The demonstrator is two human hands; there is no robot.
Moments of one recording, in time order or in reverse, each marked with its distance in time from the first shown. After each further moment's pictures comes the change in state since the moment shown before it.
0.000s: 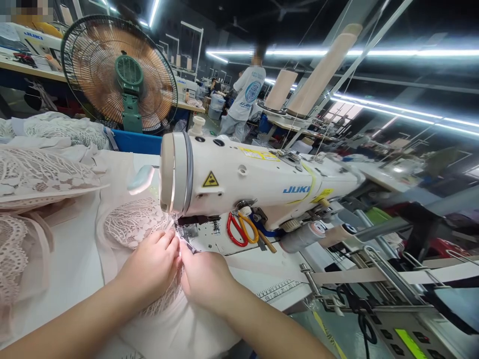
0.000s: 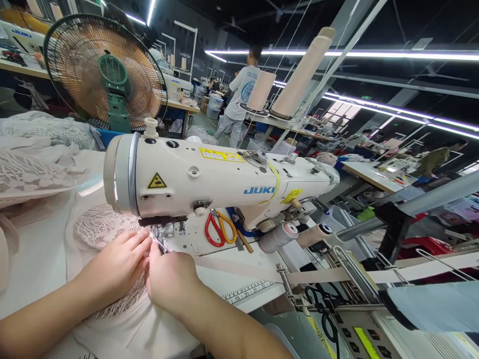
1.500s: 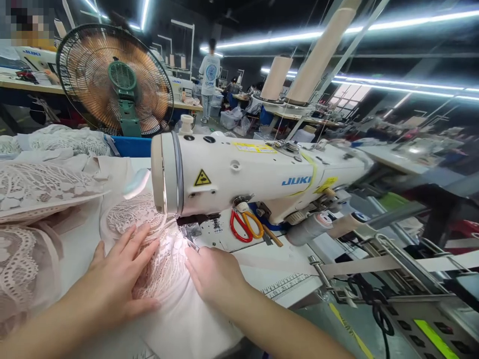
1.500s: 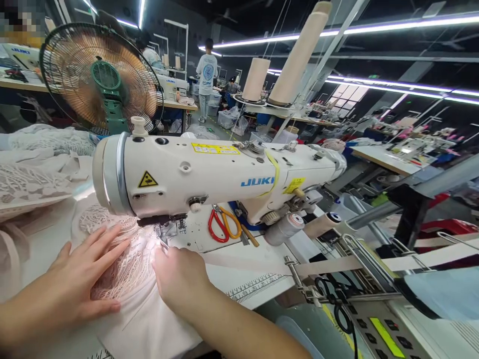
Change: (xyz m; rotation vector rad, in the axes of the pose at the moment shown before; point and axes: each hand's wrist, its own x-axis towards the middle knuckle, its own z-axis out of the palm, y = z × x) left_hand -0.053 -0.036 -0.025 -0.082 -0.485 -0.305; right_hand -0.012 0.010 0.008 0.077 0.226 -0.012
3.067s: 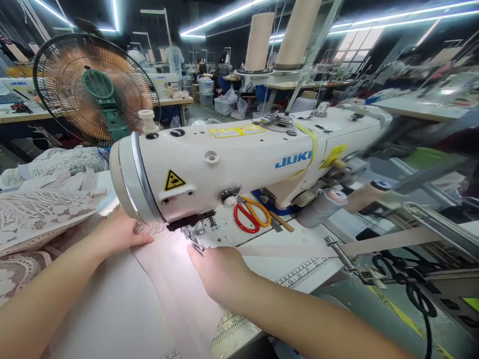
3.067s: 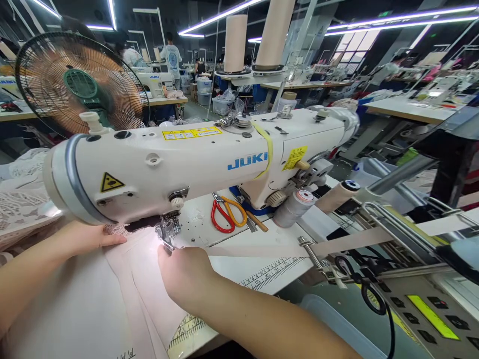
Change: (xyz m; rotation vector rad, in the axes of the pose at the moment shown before) left_hand 0.094 -0.051 -0.053 0.008 -0.002 -0.017; right_hand 0.011 0.002 -0.006 0.005 -0.204 0.032
